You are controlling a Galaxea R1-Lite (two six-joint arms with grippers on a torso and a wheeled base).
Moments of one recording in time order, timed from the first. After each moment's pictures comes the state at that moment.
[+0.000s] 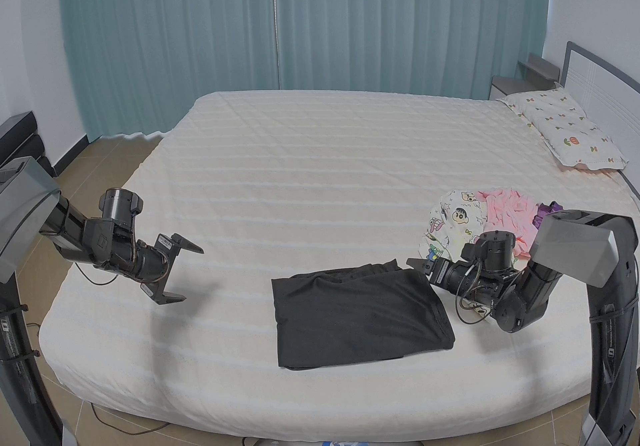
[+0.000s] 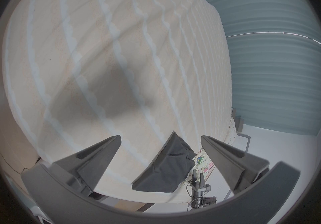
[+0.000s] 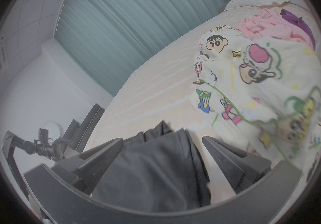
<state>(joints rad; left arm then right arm) 0.03 2.15 -1.11 -0.12 -0.46 -1.10 0.24 2.49 -0.94 -1.15 0.21 0.60</state>
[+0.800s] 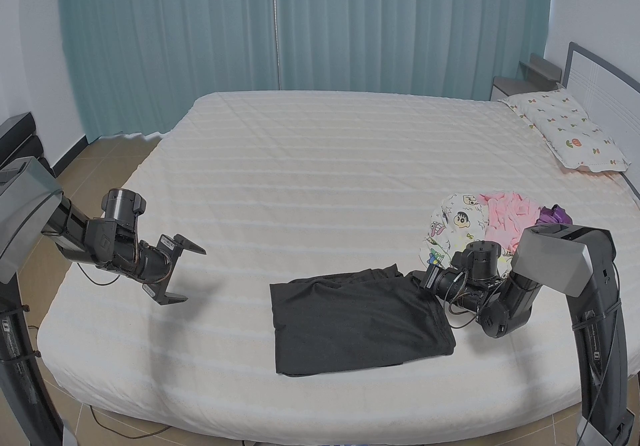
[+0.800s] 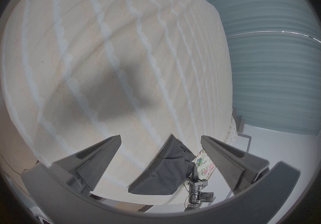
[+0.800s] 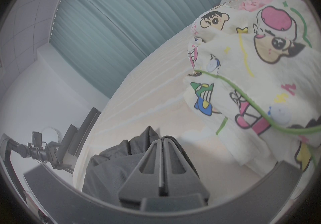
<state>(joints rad) 0.03 2.15 -1.11 -0.12 -0.45 -1.09 0.24 2.59 -1.02 -1.20 0.20 0.65</state>
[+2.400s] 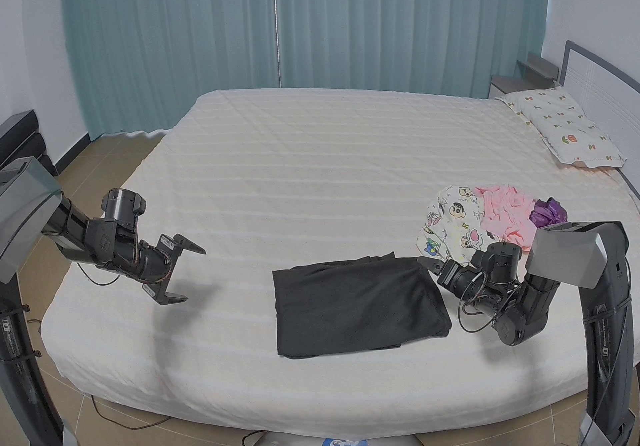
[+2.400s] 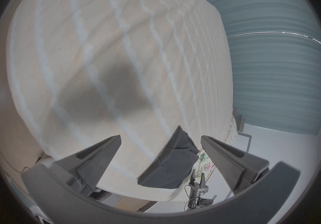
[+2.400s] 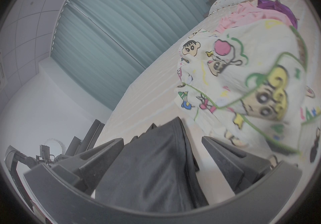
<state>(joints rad) 0.03 2.15 -1.11 -0.12 -0.45 -1.10 0.21 2.53 -0.83 -1.38 0.18 0.71</state>
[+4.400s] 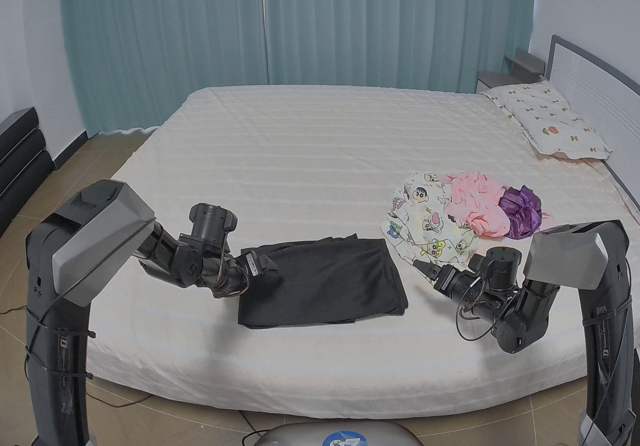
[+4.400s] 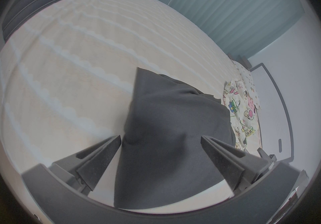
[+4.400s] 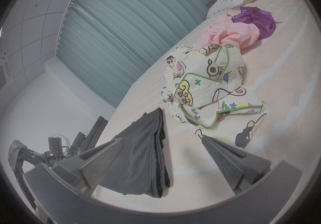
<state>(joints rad) -0.26 2.43 -1.36 -0.26 -0.15 -0.64 0.24 2.51 -0.77 -1.44 0.18 0.71</state>
